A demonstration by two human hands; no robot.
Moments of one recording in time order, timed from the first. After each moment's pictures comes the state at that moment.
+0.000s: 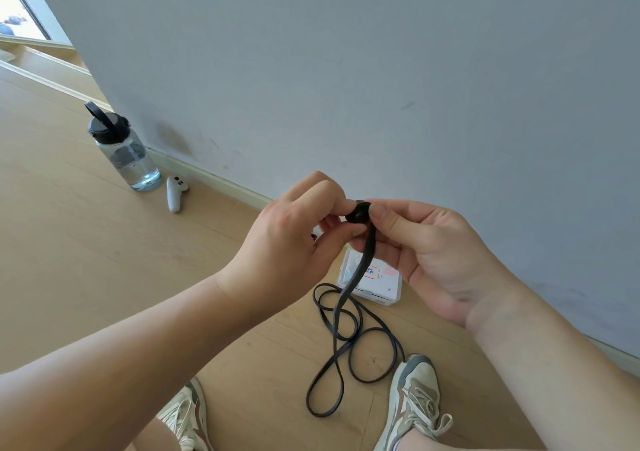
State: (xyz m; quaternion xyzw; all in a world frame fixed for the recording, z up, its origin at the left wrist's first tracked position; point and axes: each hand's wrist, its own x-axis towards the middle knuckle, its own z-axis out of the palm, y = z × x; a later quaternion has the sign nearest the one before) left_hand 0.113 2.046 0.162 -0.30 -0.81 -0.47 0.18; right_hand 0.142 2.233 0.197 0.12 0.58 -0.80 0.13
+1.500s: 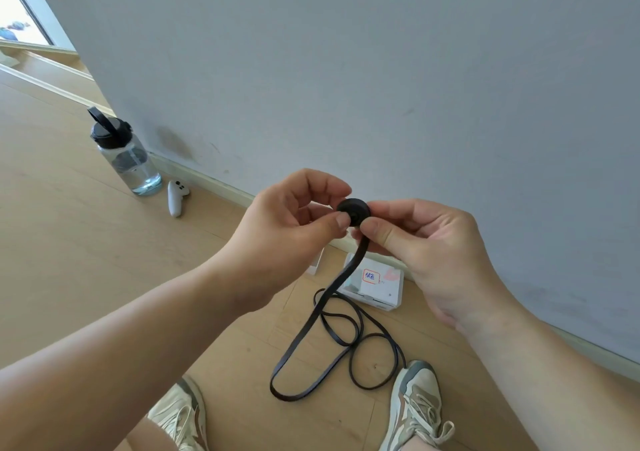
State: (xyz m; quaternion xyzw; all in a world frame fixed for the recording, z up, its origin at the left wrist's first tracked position) left_hand 0.115 2.041 0.185 -0.07 -0.69 -0.71 -0.13; right_hand 0.145 2.225 0.195 0.08 0.70 -0.71 -0.01
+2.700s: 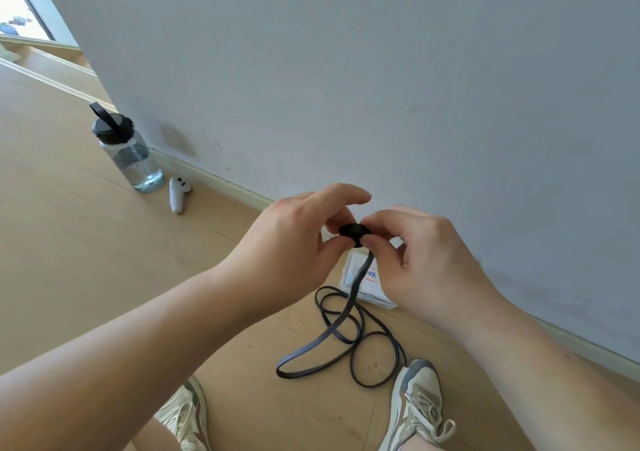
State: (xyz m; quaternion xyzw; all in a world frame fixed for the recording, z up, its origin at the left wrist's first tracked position) left_hand 0.117 2.037 0.175 -0.26 -0.87 -0.41 0.04; right_hand 0.148 2.226 0.186 -0.09 0.94 -0.31 -0.06
